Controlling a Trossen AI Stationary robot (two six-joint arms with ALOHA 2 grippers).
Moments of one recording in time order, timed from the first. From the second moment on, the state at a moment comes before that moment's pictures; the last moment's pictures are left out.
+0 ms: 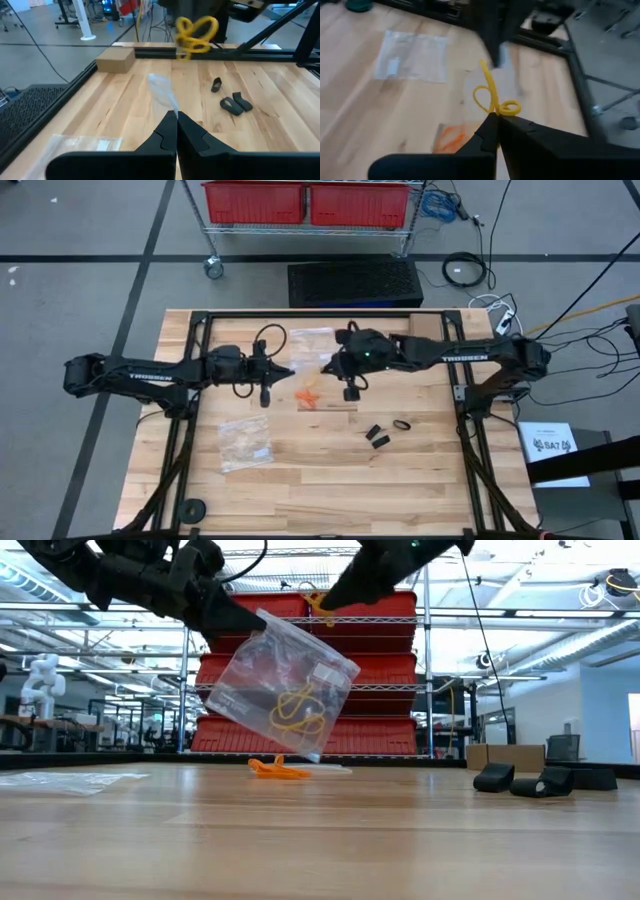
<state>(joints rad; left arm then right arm) 0.18 1.04 0.47 0.35 0.07 0.06 -0.13 1.53 1.23 -0.24 -0.04 -0.33</state>
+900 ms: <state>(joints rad) 0.18 1.04 0.47 0.40 0.10 0.06 -0.17 1.62 1.24 -0.21 -0.08 -0.25</state>
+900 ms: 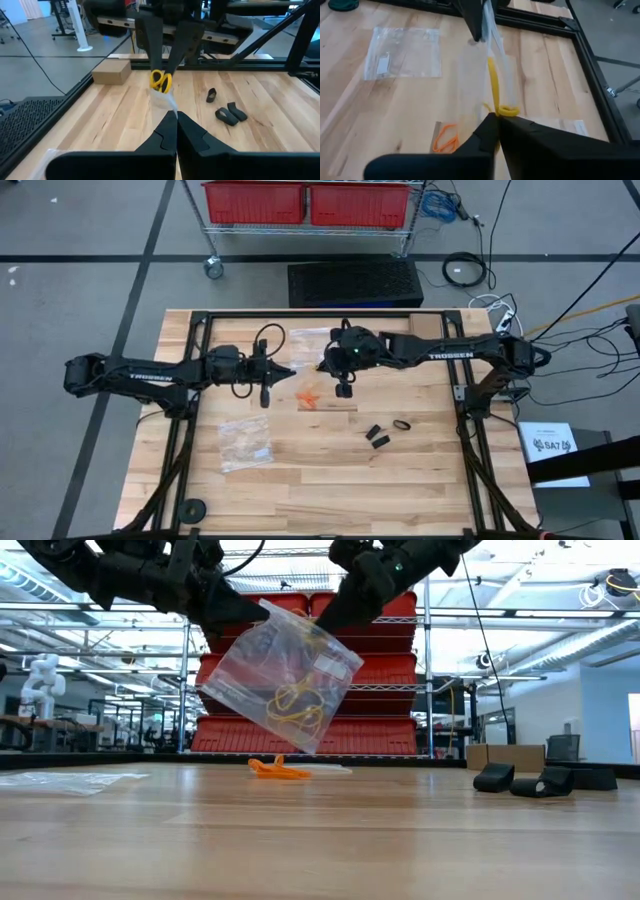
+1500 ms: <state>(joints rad) 0.18 1.05 0.47 0.42 0.10 0.06 -0.17 1.62 1.32 -0.36 -0.21 -0.22</state>
